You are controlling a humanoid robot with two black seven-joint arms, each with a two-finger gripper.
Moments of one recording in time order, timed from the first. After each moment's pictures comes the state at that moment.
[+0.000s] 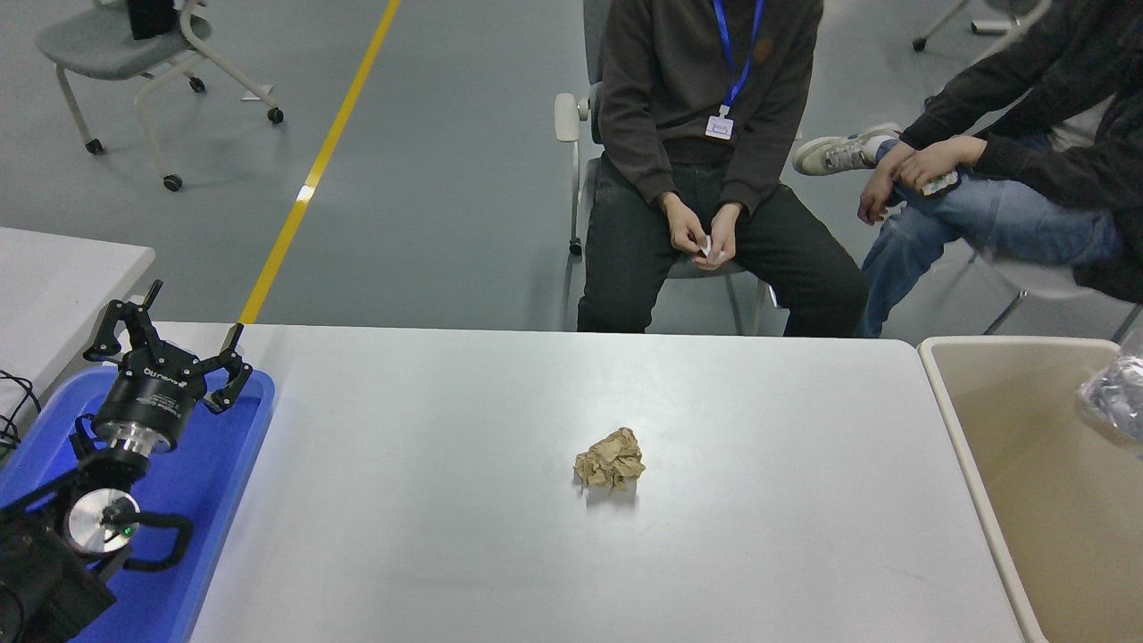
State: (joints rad) left arm -0.56 0.46 -0.57 -0.39 -0.24 -0.70 -0.60; right arm 0.66 -0.87 -0.17 0.49 -0.55 -0.03 0.06
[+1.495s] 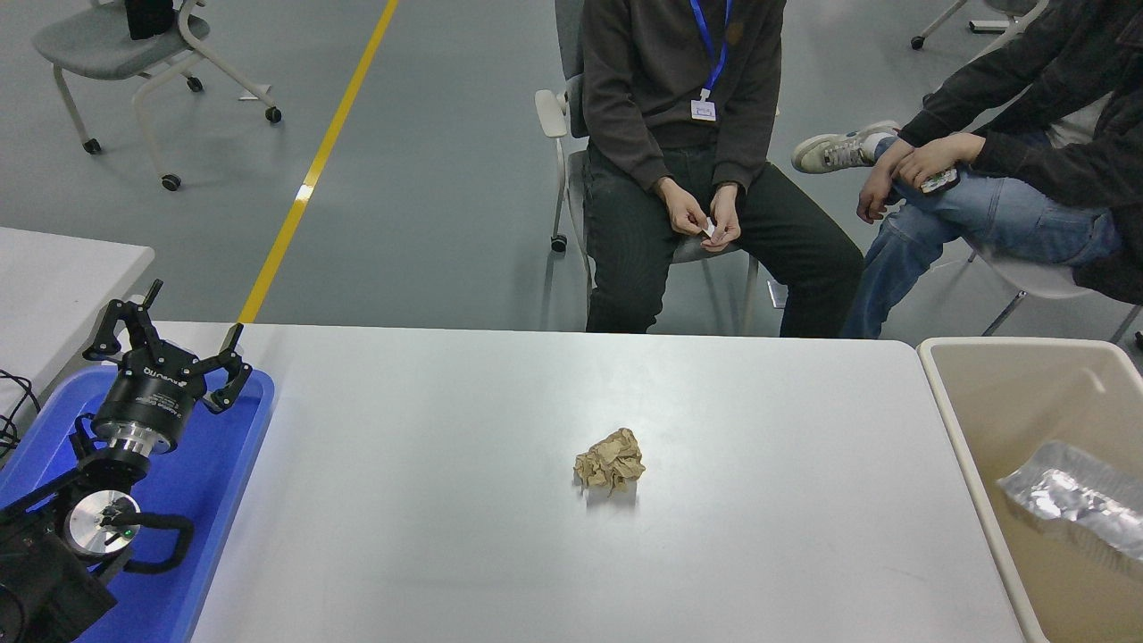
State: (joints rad) left arm -0.56 0.46 -0.57 -0.39 -0.24 -0.70 -0.60; right arm 0.58 -0.49 -0.17 -0.01 -0.46 0.00 0.00
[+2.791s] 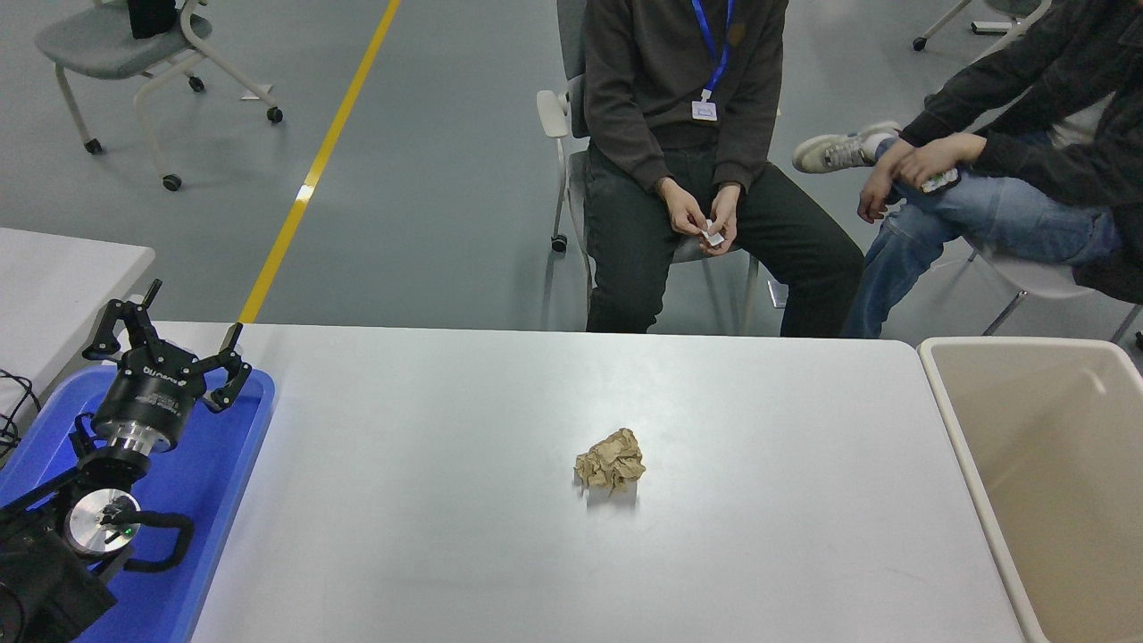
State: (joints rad) left arm -0.56 0.46 -0.57 -0.39 -0.24 -0.70 -0.60; right arm 0.64 -0.71 0.22 0.04 -0.14 0.31 0.04
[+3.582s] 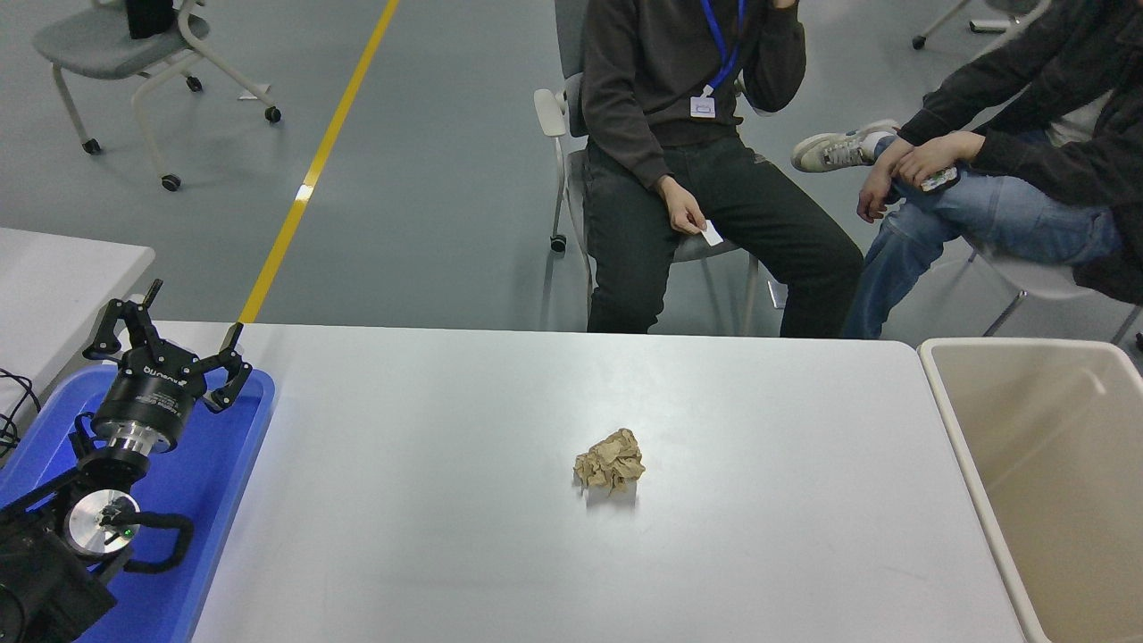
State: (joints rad) left arm -0.56 0.46 -0.57 -0.39 -0.24 -0.70 -0.60; right arm 0.54 -0.88 0.73 0.74 -0.15 0.21 0.05
